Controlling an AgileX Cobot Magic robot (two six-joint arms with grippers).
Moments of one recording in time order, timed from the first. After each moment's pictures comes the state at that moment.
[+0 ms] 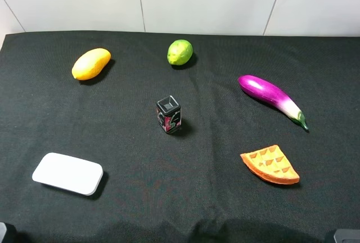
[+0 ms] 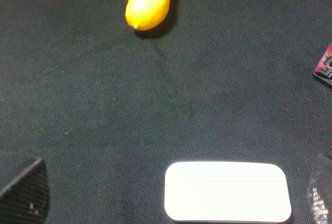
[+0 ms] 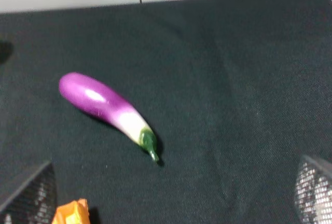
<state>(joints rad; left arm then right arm) 0.00 0.00 -0.50 -0.12 1.07 0.17 0.03 0.06 -0.52 -0.05 1.03 0.06</state>
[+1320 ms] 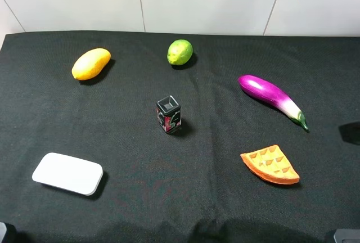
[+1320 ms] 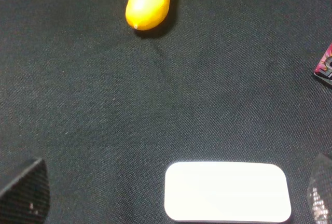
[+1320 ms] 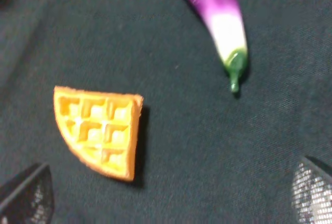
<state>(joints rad) 0.00 0.00 -0.50 -0.12 1.07 0.17 0.03 0.66 -0.59 0.21 1.04 -0.49</state>
